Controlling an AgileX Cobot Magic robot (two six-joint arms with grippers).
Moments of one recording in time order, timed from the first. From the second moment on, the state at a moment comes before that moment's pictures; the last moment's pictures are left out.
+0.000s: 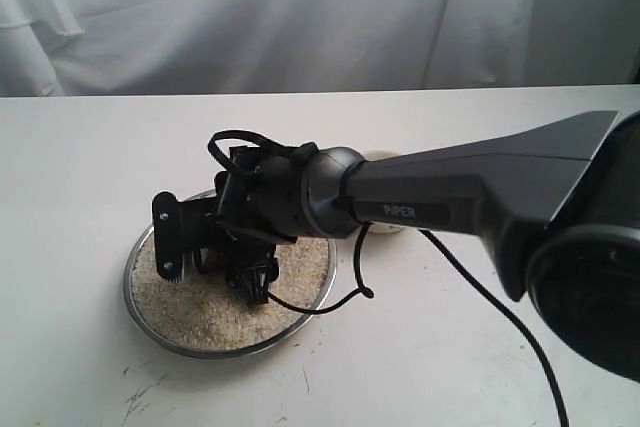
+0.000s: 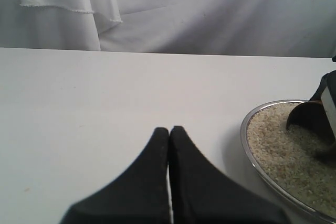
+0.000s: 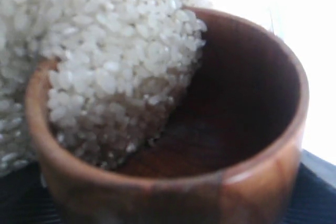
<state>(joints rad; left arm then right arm) 0.01 0.01 0.00 -0.04 0.29 0.01 1.00 2.30 -1.61 -0.64 0.50 -0.41</state>
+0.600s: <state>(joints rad) 0.01 0.01 0.00 -0.04 0.29 0.01 1.00 2.30 -1.60 -0.61 0.45 -0.42</state>
